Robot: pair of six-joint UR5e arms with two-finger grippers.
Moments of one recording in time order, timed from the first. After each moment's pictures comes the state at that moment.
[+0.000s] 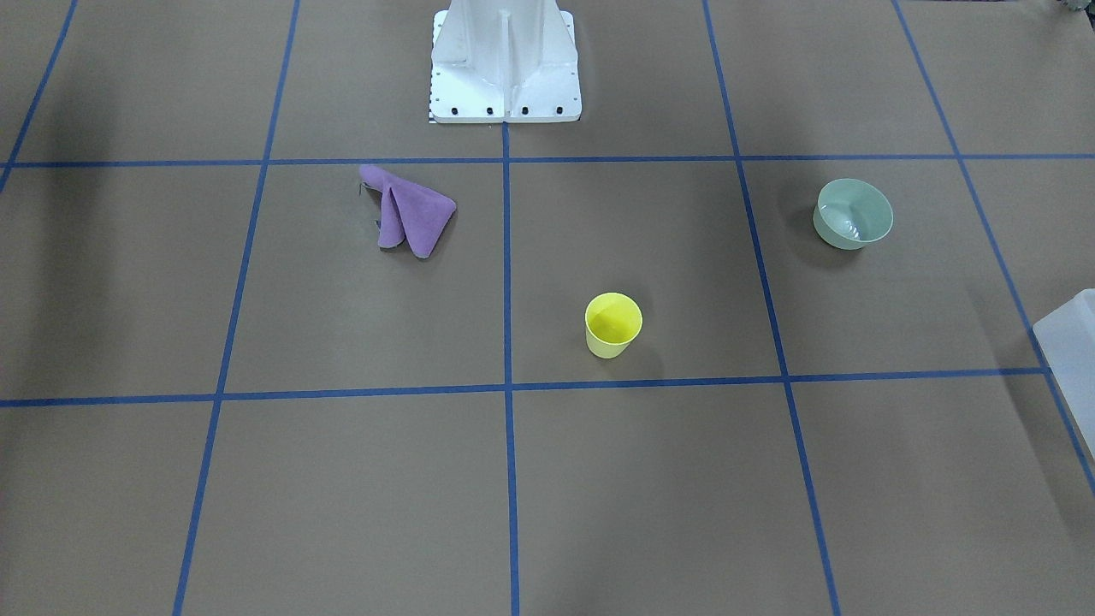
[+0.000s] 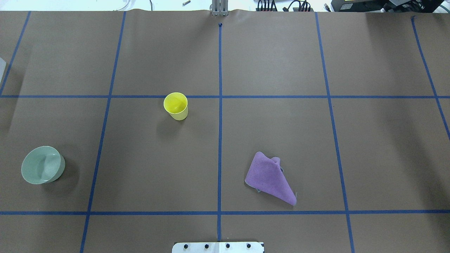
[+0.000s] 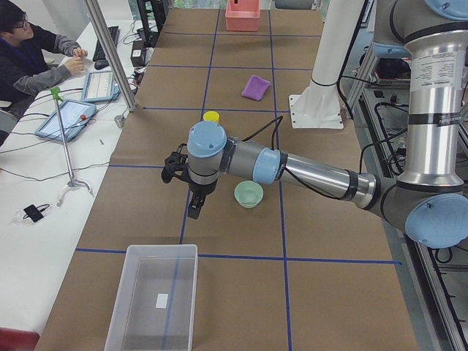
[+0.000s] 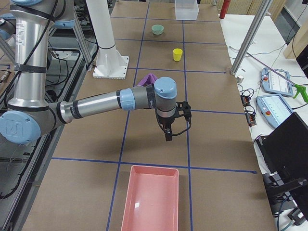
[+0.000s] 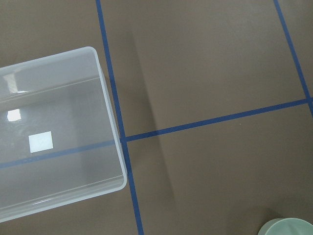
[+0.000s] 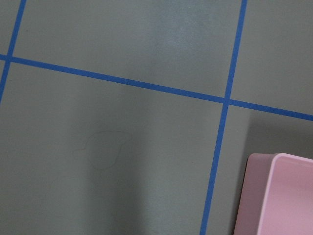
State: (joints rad) left arm -1.55 -1.52 -1.89 -1.56 -2.42 0.03; right arm 1.47 -1.68 1.97 -1.66 2.34 0.03
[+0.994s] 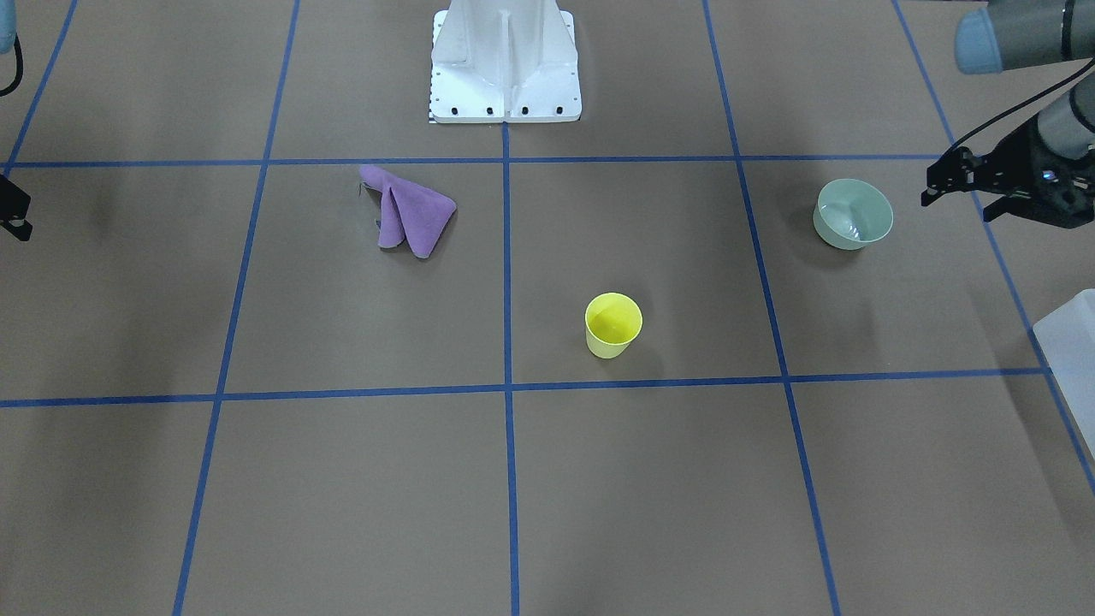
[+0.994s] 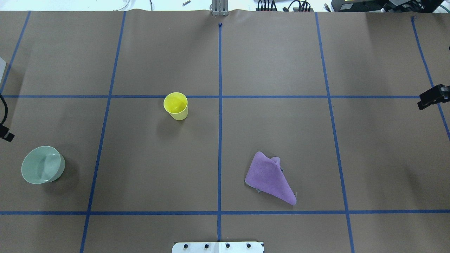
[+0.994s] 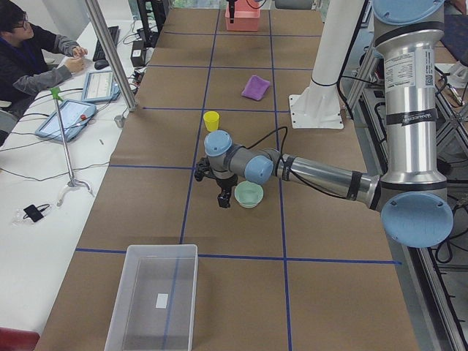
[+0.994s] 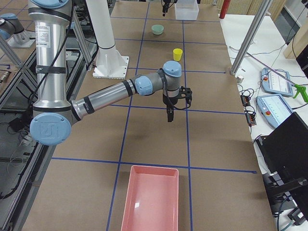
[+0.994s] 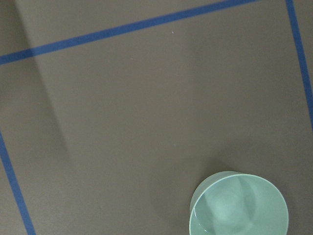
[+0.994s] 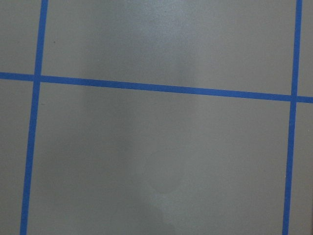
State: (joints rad) left arm -1.08 -1.42 -1.86 -1.83 -2.33 -0.37; right arm 1.19 -1.60 2.02 -1.63 2.20 0.45
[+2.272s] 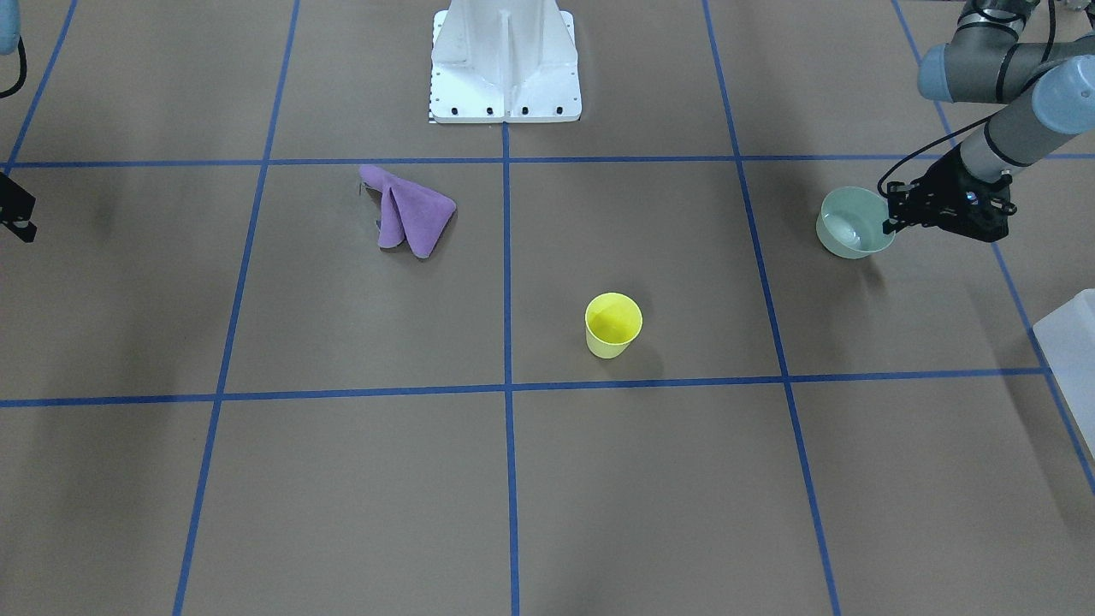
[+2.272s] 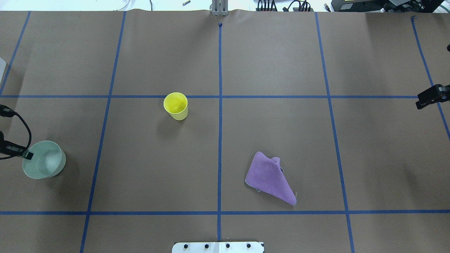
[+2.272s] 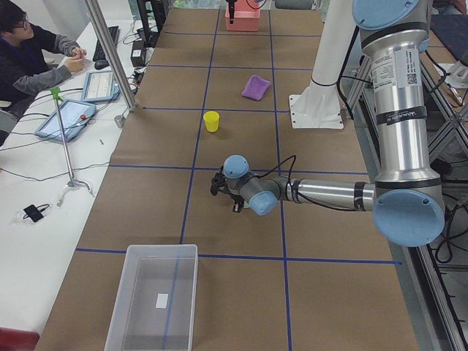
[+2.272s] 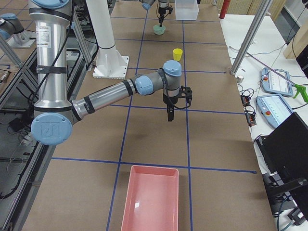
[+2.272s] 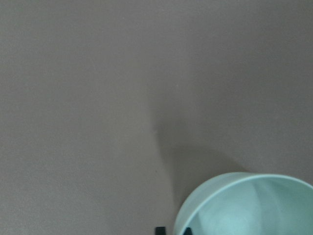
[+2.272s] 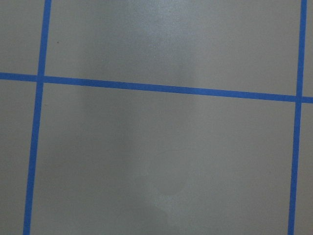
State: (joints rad) left arm -0.93 -1.39 -1.69 -2.27 -2.31 -0.63; right arm 1.18 -1.60 2.02 -1.63 2.20 0.46
